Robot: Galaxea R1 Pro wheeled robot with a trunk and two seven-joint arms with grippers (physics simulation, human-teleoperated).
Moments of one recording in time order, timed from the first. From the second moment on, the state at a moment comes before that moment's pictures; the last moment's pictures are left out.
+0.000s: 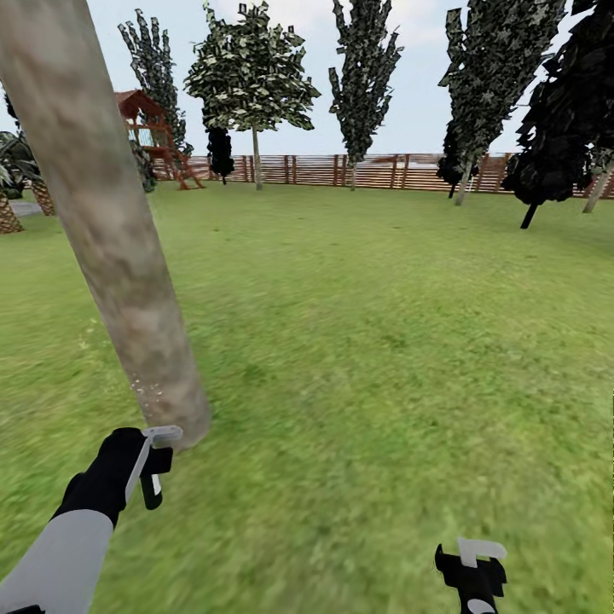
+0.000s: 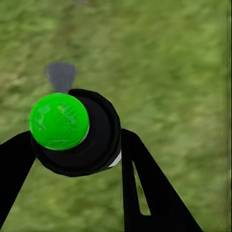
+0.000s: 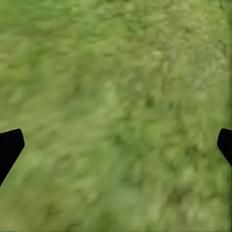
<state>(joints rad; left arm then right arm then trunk) -0.69 0.11 0.25 -0.79 -0.19 0.89 -0.05 -0.52 -0.07 -0.23 -0.05 0.25 -0.40 -0.34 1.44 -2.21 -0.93</state>
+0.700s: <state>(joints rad) -0.69 0.12 0.28 -0.79 -0.19 0.89 -0.05 -0.52 -0.07 -0.23 -0.05 0.25 -0.40 -0.34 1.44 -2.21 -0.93</state>
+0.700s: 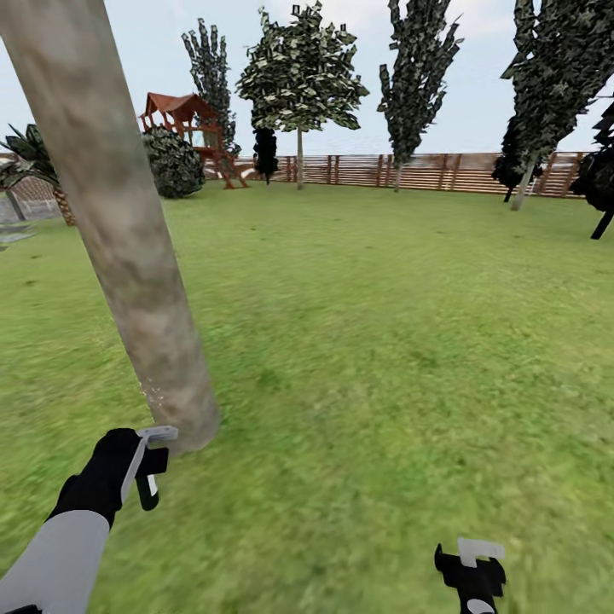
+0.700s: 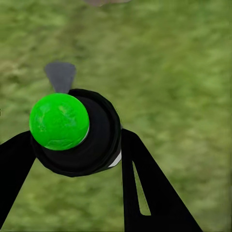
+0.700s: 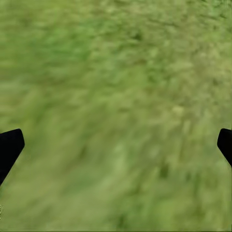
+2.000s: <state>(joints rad) -0.89 0.31 0.14 -0.79 -0.19 1.02 -0.25 -0.52 -0.07 -0.23 -0.05 0.25 -0.40 -0.34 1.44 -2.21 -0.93</state>
